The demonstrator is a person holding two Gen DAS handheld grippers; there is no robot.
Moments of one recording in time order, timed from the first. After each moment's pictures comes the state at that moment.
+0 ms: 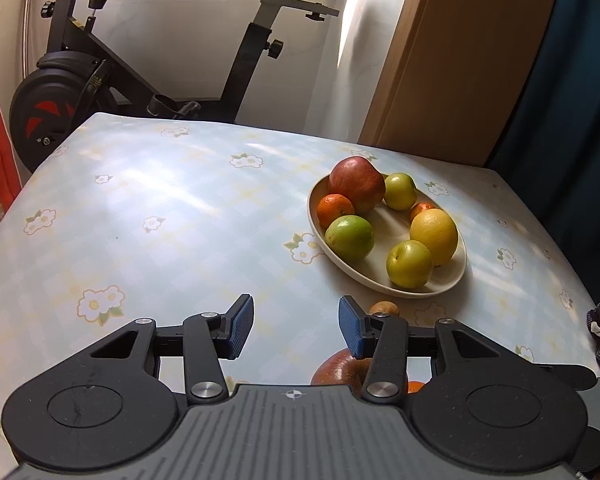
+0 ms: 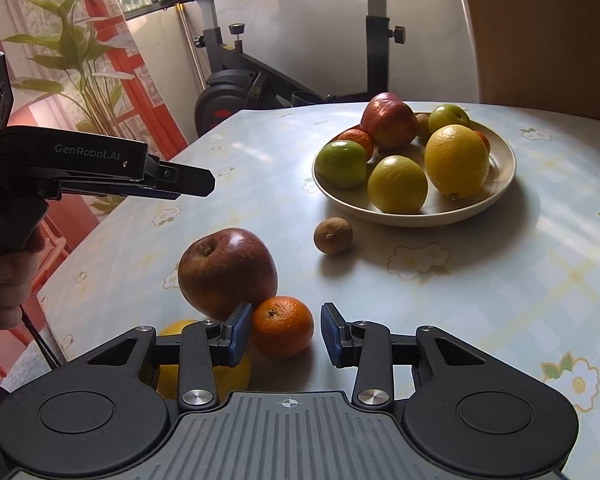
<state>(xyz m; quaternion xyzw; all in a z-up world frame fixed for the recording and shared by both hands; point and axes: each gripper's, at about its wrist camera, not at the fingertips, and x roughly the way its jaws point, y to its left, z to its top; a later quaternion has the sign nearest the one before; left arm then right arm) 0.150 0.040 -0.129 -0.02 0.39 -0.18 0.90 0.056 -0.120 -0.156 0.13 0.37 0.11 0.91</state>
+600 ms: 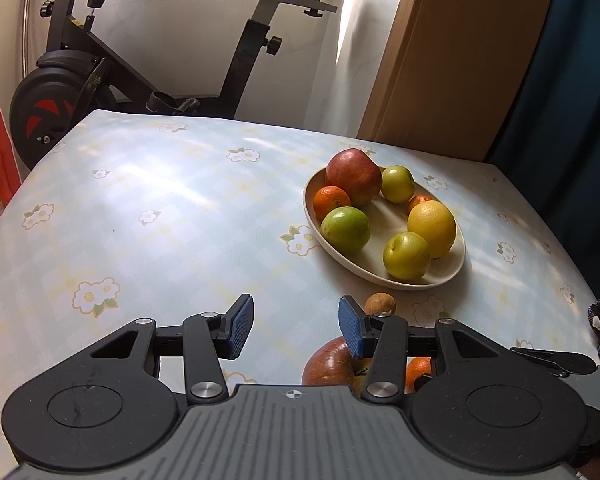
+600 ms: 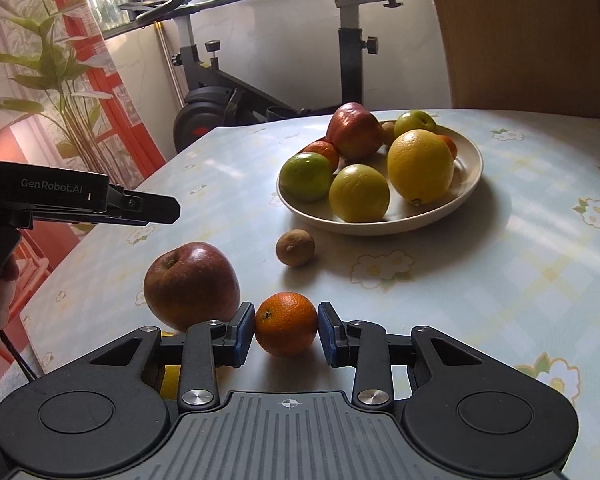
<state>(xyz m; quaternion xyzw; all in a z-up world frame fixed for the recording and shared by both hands) 0.146 0.037 -0.134 -0.01 0.39 -0.17 0.90 0.054 -0.140 -0.162 0.14 0.34 0.06 0.93</state>
